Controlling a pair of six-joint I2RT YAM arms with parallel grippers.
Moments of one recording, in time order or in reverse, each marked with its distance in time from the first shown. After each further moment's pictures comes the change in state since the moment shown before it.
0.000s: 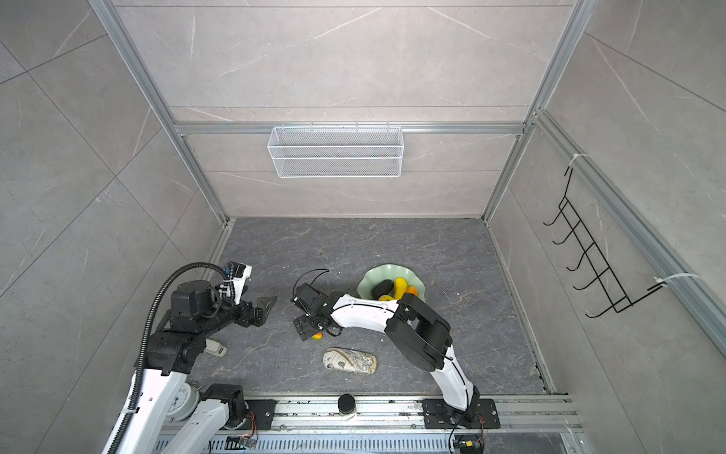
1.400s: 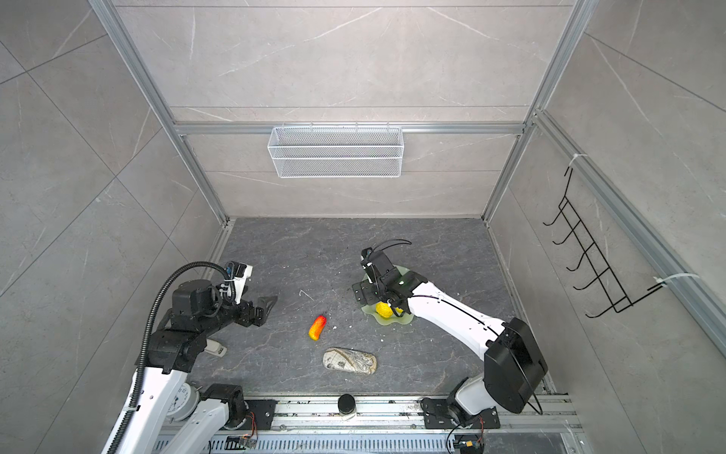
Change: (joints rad) left arm 0.000 0.011 0.000 0.000 0.000 0.000; right arm -0.304 -0.603 -0.346 -0.095 0.167 -0.220
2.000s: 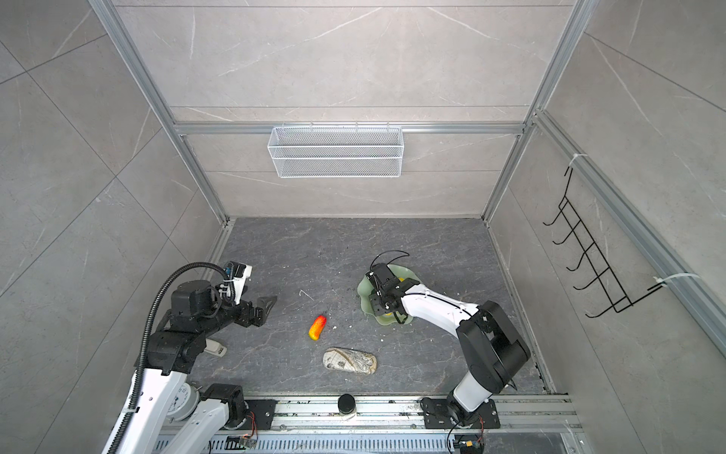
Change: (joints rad) left arm 0.000 -0.008 0.000 0.000 0.000 0.000; right arm -0.099 0.121 -0.154 0.064 0.003 0.050
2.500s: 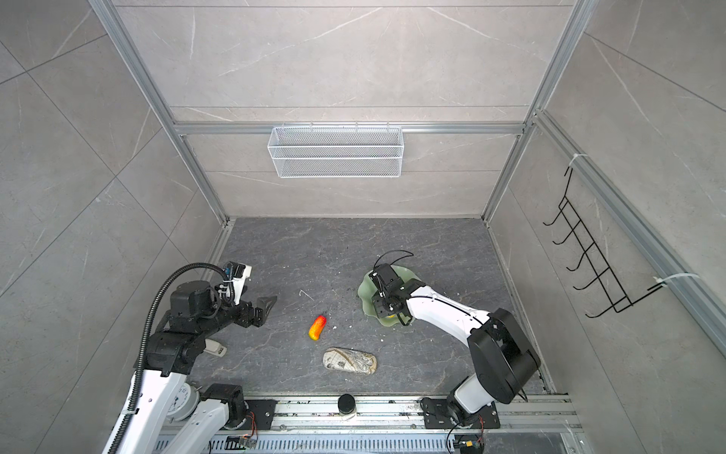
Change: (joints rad) left arm 0.000 -0.006 0.000 0.000 0.000 0.000; right arm 0.000 -0.064 -0.015 -0.064 -0.020 -0.005
